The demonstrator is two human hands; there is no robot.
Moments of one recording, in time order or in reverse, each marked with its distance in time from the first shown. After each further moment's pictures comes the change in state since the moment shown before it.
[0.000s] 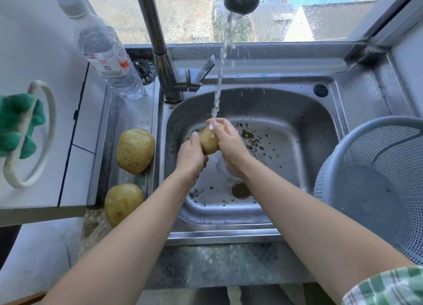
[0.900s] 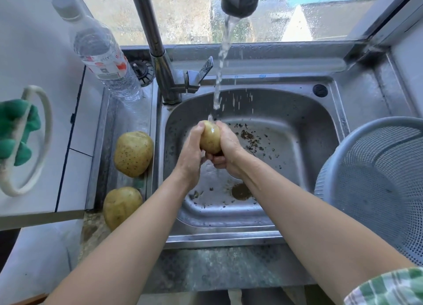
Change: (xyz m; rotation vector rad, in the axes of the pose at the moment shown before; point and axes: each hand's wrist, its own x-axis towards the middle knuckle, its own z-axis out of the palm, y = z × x) left_hand -0.009 0.007 0.003 -0.334 -0.124 0.113; right_hand 0.004 -0.009 -0.004 -0.028 -0.056 0.431
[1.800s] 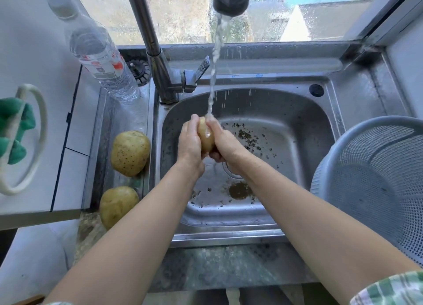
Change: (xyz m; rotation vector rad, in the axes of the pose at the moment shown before) left_hand 0.013 0.011 0.018 -0.205 0.198 -0.091; right_hand -0.009 -0.005 -0.004 -0.243 0.028 -0.229
